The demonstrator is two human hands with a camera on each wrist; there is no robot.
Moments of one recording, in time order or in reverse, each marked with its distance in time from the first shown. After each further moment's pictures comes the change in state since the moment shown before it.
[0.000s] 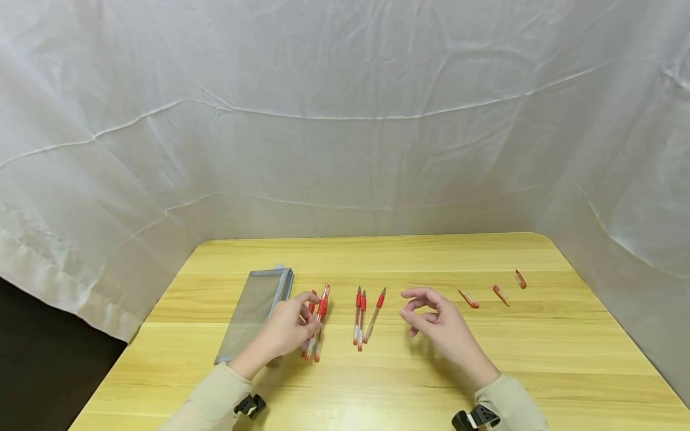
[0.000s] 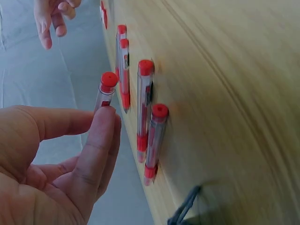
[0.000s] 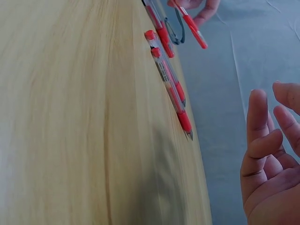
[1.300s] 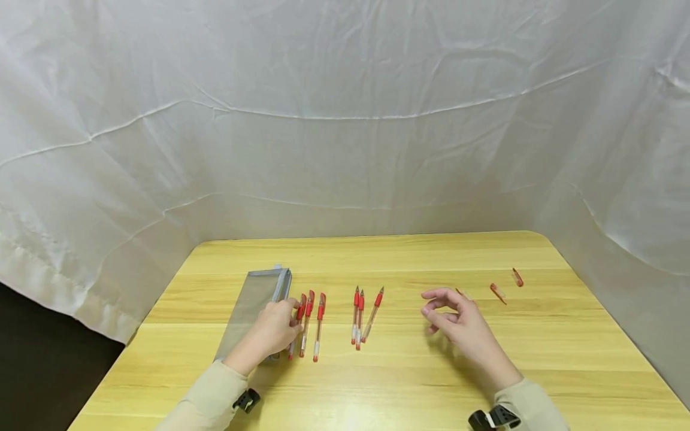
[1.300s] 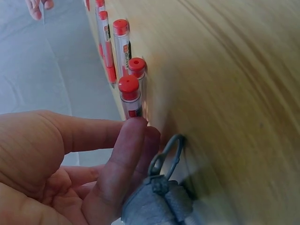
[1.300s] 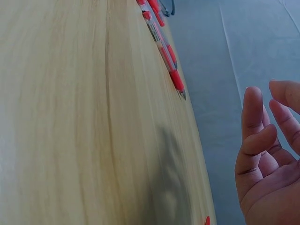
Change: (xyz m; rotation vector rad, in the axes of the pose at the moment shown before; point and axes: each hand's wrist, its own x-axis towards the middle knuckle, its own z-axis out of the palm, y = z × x) left_hand -0.001 -0.013 -0.004 0.265 0.020 -0.173; right_hand -0.012 0.019 -0.032 -0.056 0.054 -0.075
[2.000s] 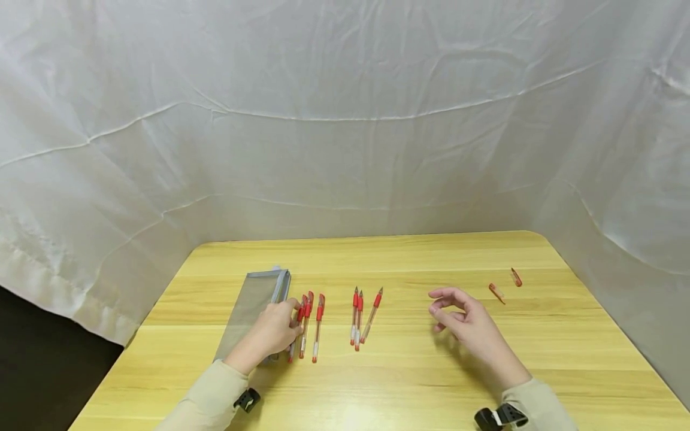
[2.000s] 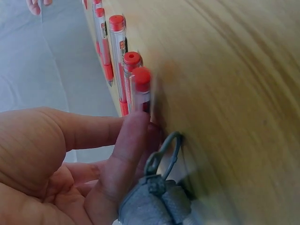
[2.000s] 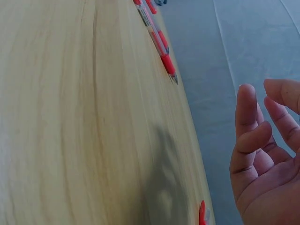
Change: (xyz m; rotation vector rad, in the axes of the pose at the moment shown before) left_hand 0.003 0.000 0.001 -0.010 -0.033 -0.007; right_hand -0.002 0.005 -0.014 -0.013 0.009 -0.016
